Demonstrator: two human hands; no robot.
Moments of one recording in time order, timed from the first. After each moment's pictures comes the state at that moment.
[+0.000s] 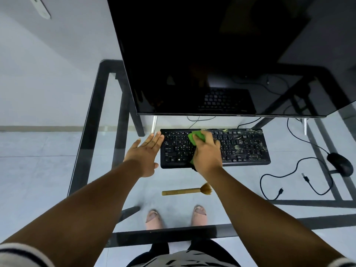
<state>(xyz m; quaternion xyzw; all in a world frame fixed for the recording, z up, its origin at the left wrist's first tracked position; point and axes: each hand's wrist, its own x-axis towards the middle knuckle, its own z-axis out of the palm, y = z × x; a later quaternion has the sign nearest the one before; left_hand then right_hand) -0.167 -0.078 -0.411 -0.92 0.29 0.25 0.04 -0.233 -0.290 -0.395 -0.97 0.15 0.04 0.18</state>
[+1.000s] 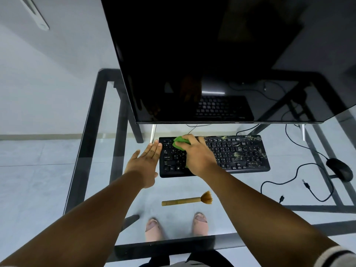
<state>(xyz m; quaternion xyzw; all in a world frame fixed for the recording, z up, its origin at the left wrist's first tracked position) -0.170 -0.082 -0.412 -0.93 0.28 0.25 0.03 -0.204 -0.285 -0.383 -0.98 0.02 0.10 0.16</state>
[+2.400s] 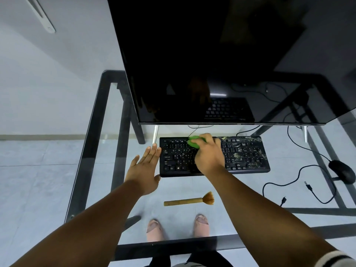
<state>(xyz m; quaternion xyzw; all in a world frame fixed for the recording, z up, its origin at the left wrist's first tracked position) -0.188 -0.071 -0.419 -0.94 0.25 0.21 -0.08 -0.206 -0.300 -0.390 -0.97 0.14 0.02 0.20</state>
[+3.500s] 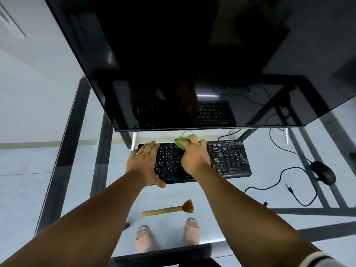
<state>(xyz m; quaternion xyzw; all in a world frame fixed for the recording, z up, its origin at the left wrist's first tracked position) -0.160 -0.153 -0.392 -0.95 0.22 0.20 -0.03 -0.192 -0.331 -0.380 -0.96 0.14 0.10 0.22</state>
